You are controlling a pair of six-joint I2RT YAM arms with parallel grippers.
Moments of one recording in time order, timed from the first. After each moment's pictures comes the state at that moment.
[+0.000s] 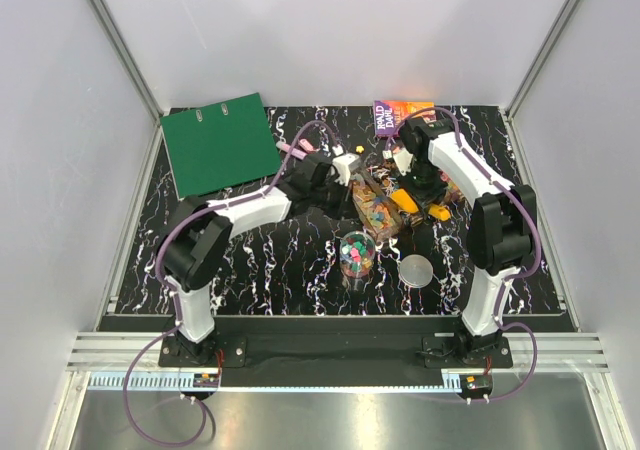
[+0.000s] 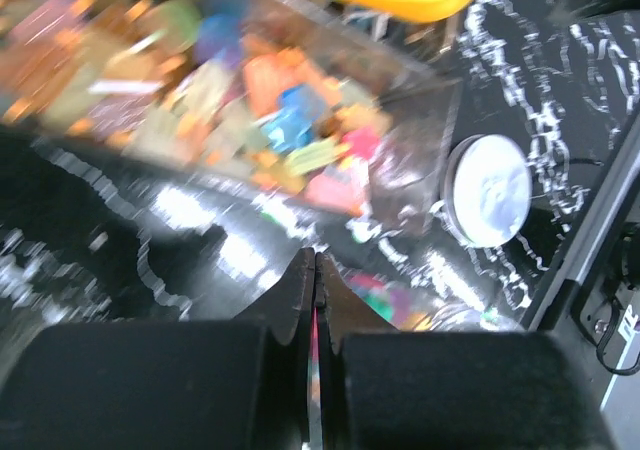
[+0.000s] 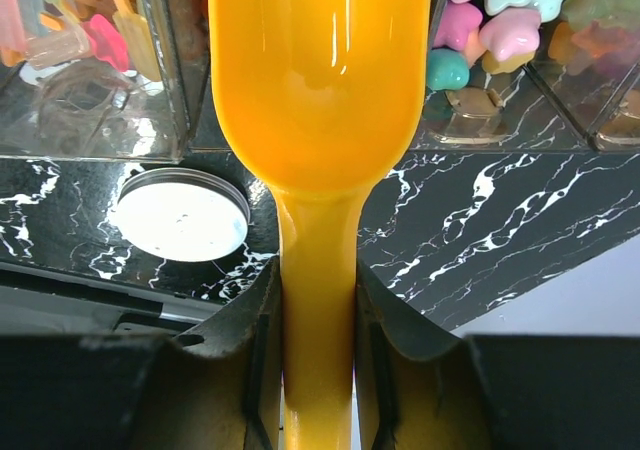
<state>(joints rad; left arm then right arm) -0.68 1.87 1.24 -0.05 0.47 -0.29 0.30 1.91 1.65 -1.28 0.10 -0.30</state>
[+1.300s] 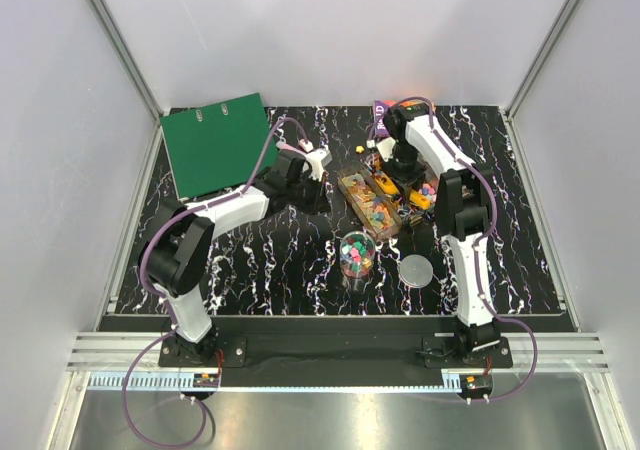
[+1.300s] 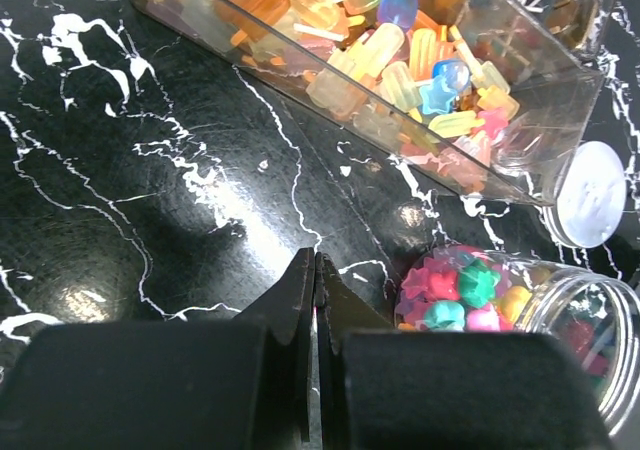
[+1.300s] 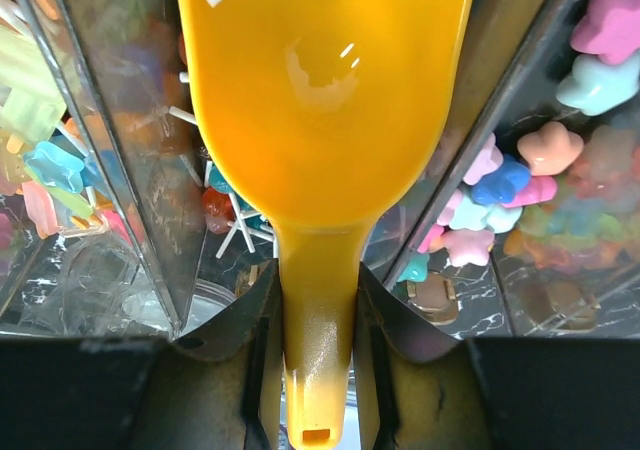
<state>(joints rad) -0.55 1.78 1.12 -0.08 0.39 -0.24 0.30 2.36 2.16 -1.41 0.03 -0.36</state>
